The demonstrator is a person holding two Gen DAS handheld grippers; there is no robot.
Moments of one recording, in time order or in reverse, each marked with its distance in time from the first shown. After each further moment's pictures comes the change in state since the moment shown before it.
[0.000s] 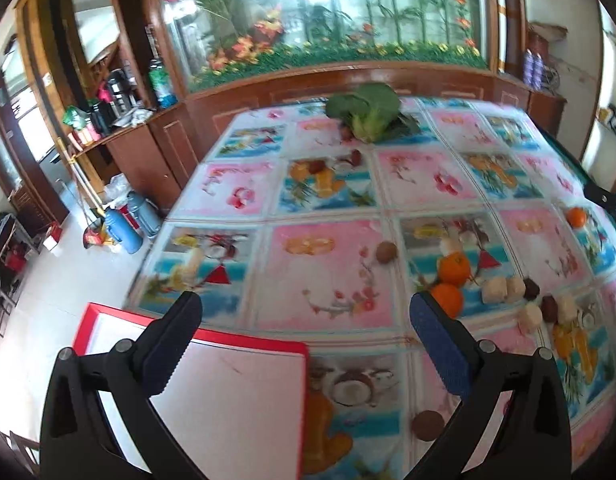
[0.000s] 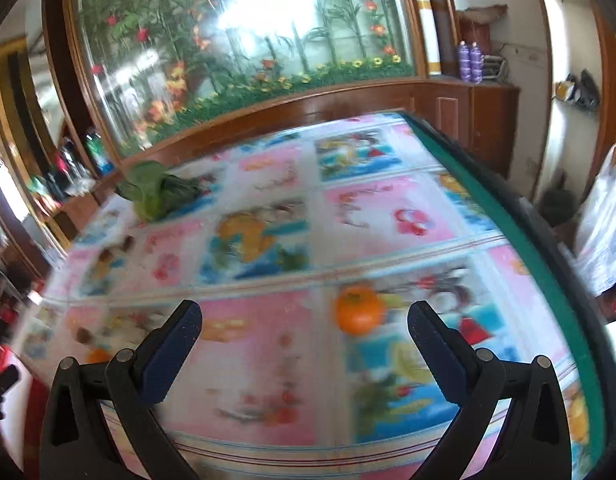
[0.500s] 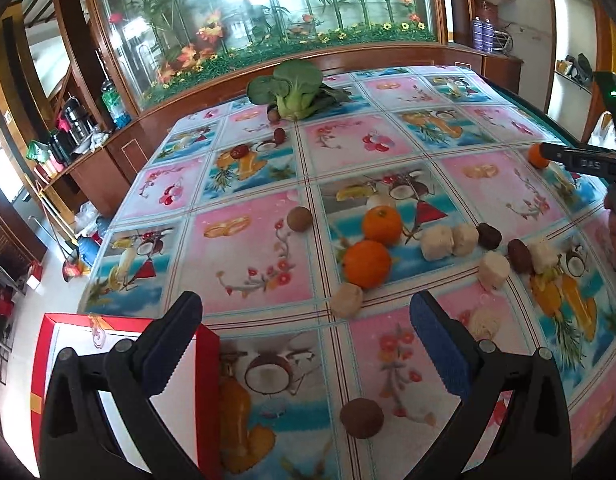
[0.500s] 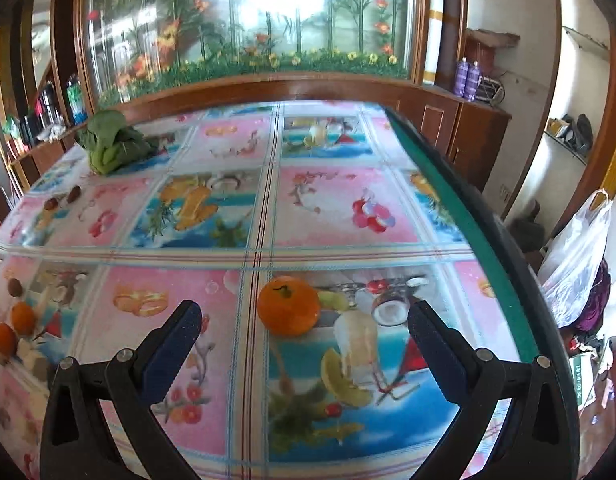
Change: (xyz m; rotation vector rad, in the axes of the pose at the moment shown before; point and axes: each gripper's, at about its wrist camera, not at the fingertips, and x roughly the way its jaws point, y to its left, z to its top) left arm 0.010 -0.057 -0.022 0.135 0.000 -0.074; right arm 0.035 0.004 -0.002 -0.138 0.097 -0.116
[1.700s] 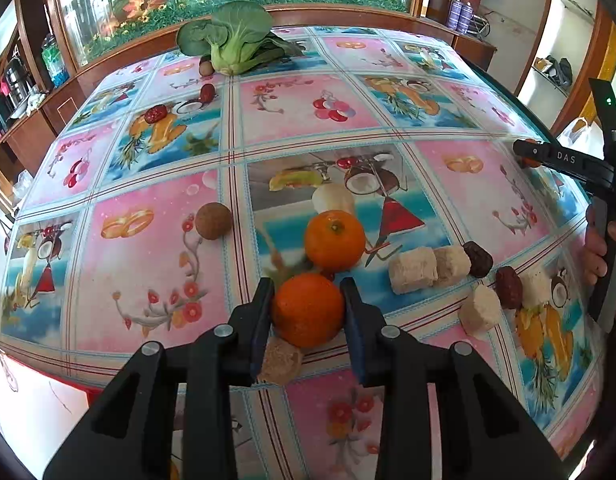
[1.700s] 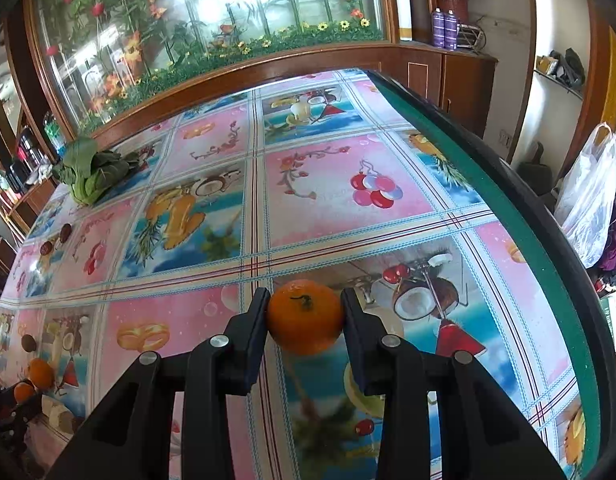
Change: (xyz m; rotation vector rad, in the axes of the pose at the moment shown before) left arm 0.067 -0.015 0.027 -0.034 0.159 -0.238; right arm 0.011 -0.015 0.007 0.214 0.041 0.072
